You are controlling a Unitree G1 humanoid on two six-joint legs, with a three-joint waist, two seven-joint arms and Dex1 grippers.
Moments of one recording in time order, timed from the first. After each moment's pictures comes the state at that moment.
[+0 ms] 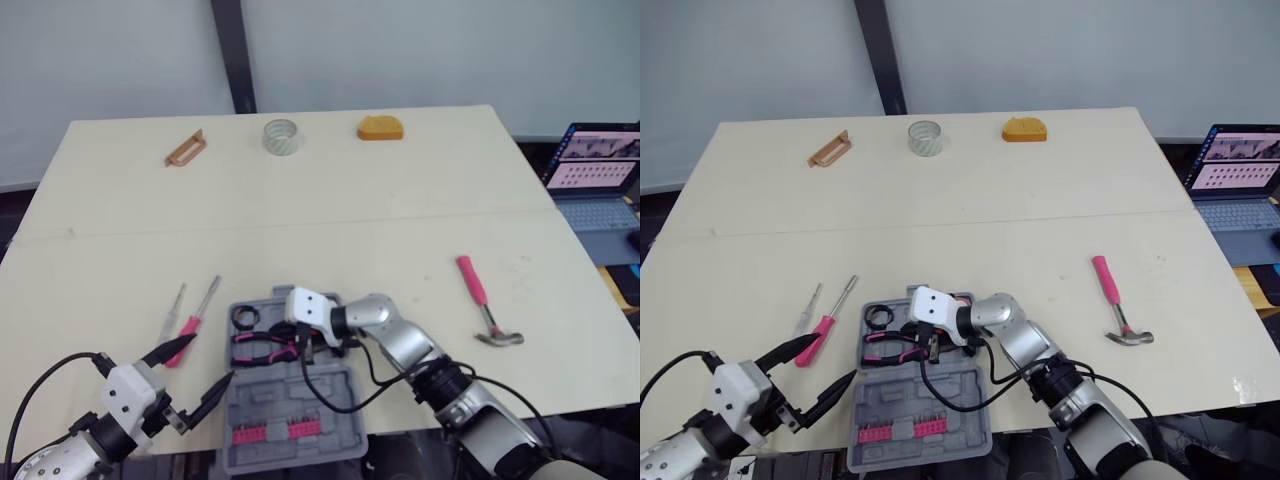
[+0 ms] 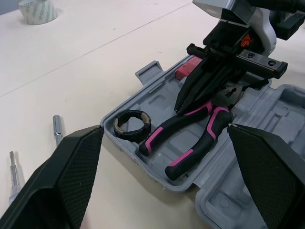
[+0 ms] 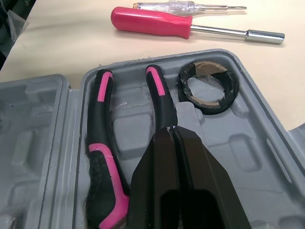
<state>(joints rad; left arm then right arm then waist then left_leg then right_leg) 0.62 0.45 0.34 -0.54 -0.33 -0.04 -0.69 -0.56 -0.17 0.55 0.27 -0.03 0.17 0.95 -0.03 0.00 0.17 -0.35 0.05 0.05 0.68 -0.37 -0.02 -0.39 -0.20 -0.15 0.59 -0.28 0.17</state>
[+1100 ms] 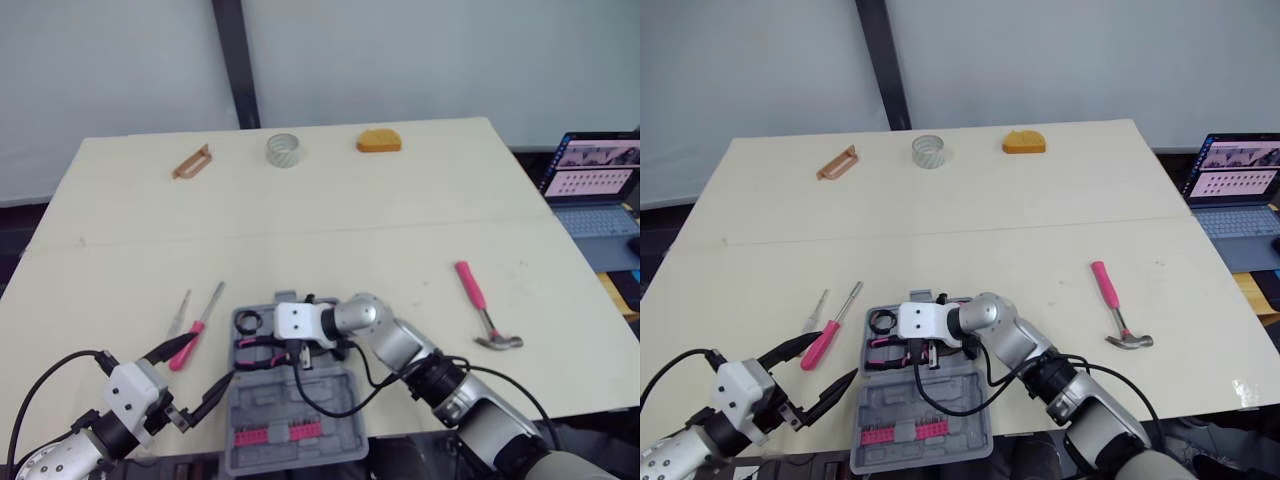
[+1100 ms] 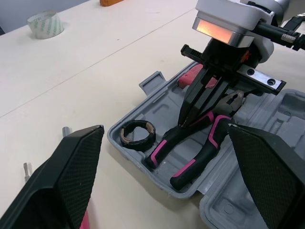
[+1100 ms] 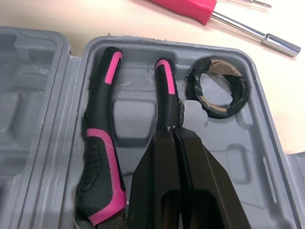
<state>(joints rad) 0.61 0.45 0.34 -0.54 -0.31 -0.04 -0.69 -0.61 -0.18 0.66 0.27 -0.20 0.19 0.94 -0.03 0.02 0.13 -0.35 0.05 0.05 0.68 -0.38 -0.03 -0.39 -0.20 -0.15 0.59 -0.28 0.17</state>
